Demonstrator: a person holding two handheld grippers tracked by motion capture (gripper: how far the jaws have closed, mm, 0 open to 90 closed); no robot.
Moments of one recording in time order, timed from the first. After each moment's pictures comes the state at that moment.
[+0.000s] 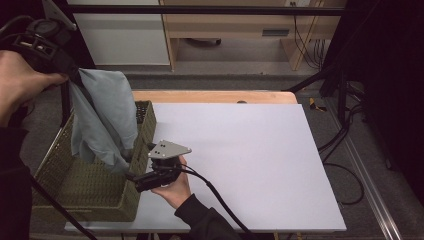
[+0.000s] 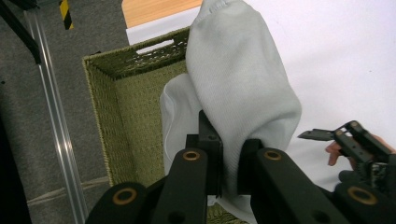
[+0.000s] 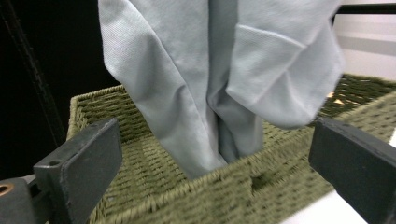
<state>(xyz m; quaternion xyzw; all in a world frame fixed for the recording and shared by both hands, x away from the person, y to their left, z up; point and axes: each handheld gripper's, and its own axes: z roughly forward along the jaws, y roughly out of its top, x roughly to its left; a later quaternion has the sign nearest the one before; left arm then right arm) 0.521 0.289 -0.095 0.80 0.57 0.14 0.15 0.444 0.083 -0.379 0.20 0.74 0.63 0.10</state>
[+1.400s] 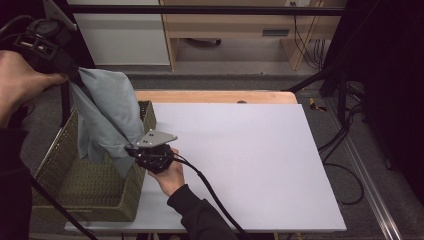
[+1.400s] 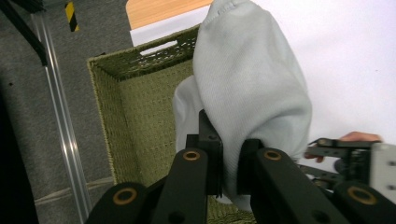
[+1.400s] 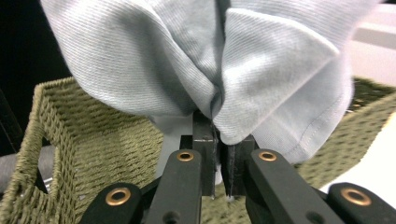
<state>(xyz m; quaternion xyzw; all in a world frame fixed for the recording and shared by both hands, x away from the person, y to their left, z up) 0.520 0.288 -0.095 0.79 0.57 0.15 0.14 0.466 0.098 -0.366 0.22 0.77 0.59 0.12</state>
